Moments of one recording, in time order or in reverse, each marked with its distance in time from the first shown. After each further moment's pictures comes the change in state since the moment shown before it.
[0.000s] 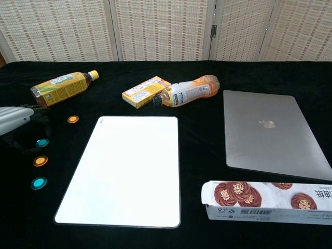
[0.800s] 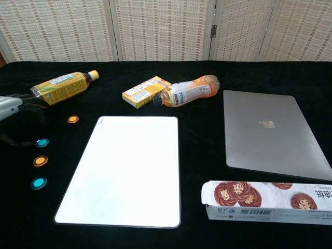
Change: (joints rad) left arm 0.030 0.062 -0.016 -0.071 0.043 0.060 0.006; right arm 0.016 0.002 0.003 -0.008 -0.006 -0.013 -0.012
